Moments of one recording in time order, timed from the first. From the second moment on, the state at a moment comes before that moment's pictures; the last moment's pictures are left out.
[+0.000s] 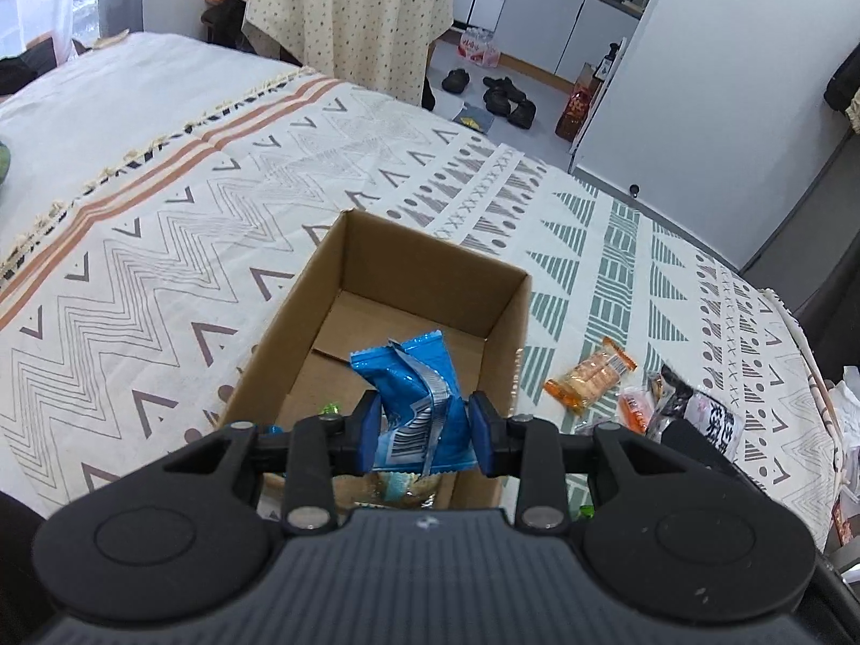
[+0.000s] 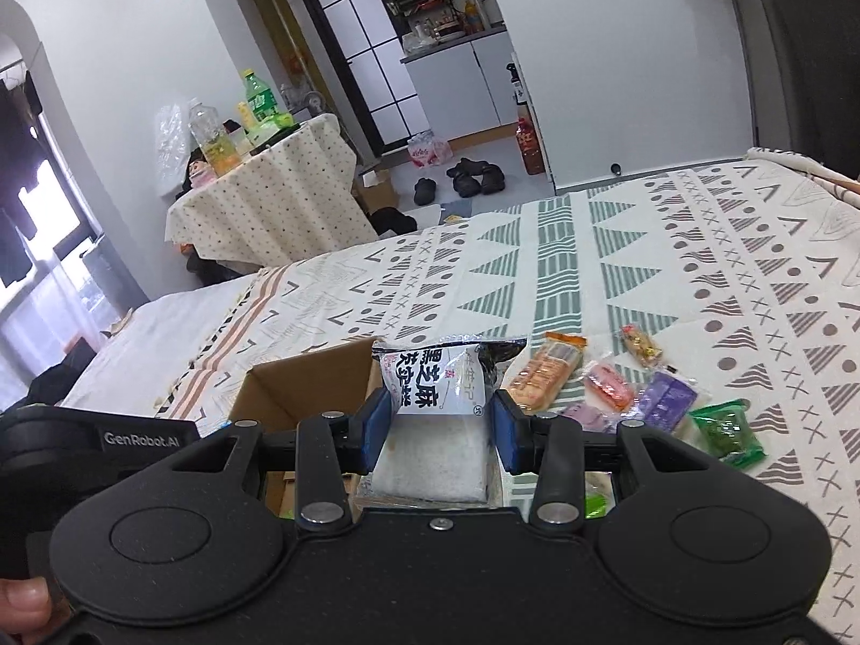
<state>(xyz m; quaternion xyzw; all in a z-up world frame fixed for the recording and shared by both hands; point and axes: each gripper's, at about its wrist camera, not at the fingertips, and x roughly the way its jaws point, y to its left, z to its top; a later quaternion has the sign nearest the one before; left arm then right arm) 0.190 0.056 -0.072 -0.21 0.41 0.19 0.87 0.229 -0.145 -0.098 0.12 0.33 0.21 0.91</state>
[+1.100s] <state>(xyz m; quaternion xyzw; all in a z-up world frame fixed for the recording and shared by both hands) 0.196 0.144 -0.094 -0.29 0.42 0.20 0.84 0.236 -0.049 -0.100 0.09 0.36 0.22 0.90</state>
